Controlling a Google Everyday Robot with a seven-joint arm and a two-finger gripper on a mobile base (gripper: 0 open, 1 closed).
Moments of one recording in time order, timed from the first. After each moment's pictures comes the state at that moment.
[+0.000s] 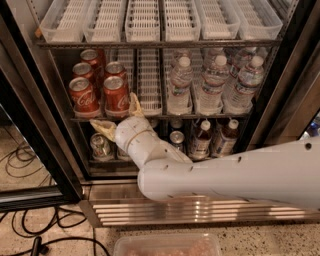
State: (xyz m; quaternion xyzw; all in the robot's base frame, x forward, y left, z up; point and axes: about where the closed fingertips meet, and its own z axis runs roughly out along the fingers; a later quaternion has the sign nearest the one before) arm 0.600 0.118 0.836 -0.29 0.63 0.11 0.71
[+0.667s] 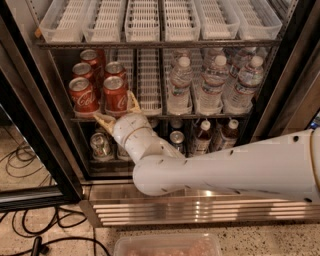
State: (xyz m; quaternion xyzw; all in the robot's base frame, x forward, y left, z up) arm 0.615 0.120 0.838 -0.28 0.63 0.10 0.72
